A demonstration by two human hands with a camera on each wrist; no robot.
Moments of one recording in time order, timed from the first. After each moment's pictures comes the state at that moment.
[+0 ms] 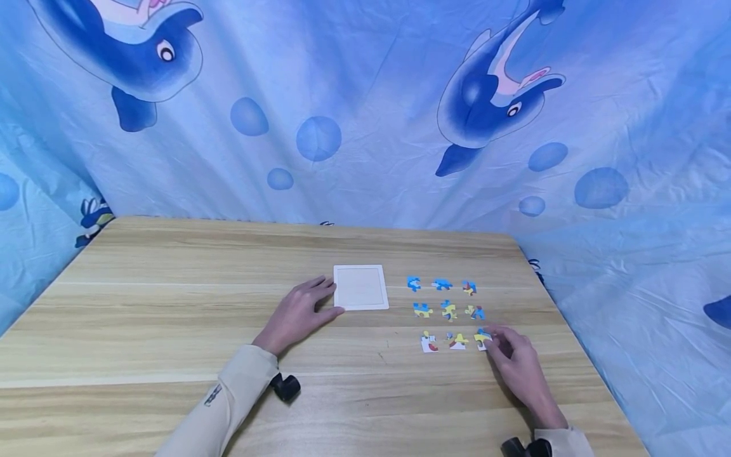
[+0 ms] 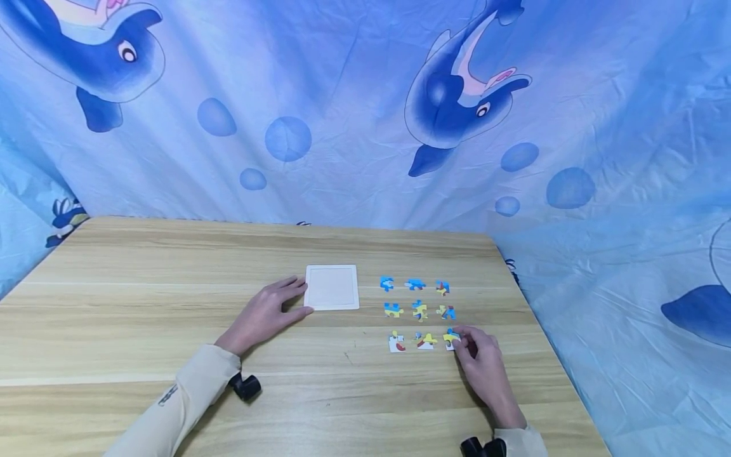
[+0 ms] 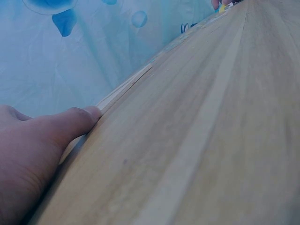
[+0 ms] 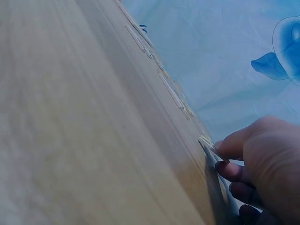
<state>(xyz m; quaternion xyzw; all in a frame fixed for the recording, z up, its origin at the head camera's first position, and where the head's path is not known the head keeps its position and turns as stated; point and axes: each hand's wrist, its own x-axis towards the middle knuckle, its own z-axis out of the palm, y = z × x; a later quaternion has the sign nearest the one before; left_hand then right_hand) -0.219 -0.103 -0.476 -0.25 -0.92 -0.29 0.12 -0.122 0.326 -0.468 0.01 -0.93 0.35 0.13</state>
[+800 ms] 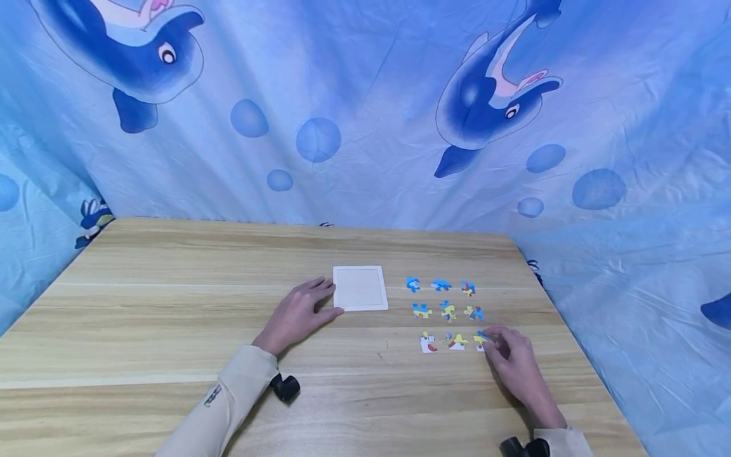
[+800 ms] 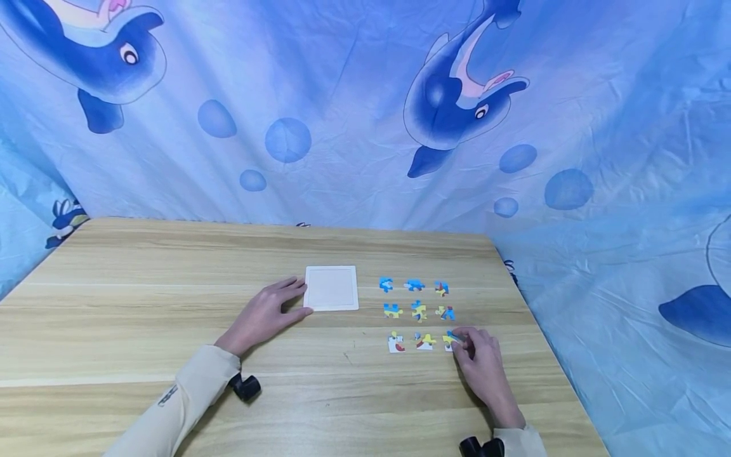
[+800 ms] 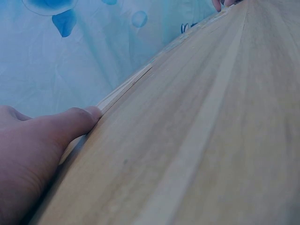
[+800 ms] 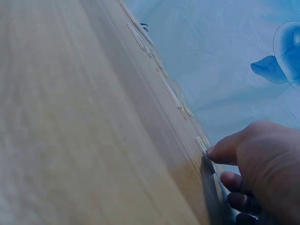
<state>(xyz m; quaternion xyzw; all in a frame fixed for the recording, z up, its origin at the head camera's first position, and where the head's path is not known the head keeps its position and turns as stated) -0.219 -0.103 -0.476 -0.25 -0.91 -0.29 0.12 -0.121 0.327 -0.467 0.00 -0.94 0.33 0.11</state>
